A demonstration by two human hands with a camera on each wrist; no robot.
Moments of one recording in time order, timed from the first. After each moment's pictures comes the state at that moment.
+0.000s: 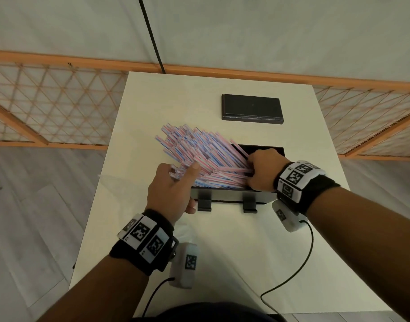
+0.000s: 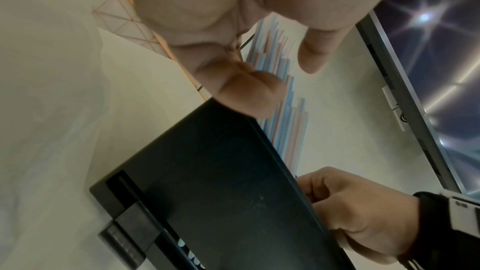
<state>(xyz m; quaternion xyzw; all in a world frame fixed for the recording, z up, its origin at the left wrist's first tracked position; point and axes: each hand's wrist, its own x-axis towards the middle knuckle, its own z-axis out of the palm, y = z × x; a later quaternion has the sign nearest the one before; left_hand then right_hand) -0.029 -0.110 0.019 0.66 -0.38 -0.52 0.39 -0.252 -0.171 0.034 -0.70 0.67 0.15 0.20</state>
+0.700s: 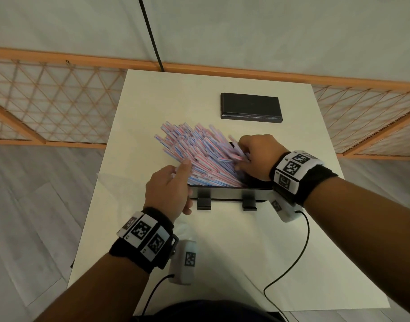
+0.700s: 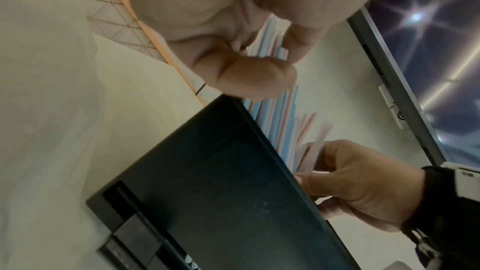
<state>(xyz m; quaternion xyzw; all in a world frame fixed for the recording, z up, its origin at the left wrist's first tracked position) -0.028 -0.111 0.017 0.67 -0.38 -0.52 0.38 -0.243 -0.180 0.055 -0.75 0.63 0.05 0.17</state>
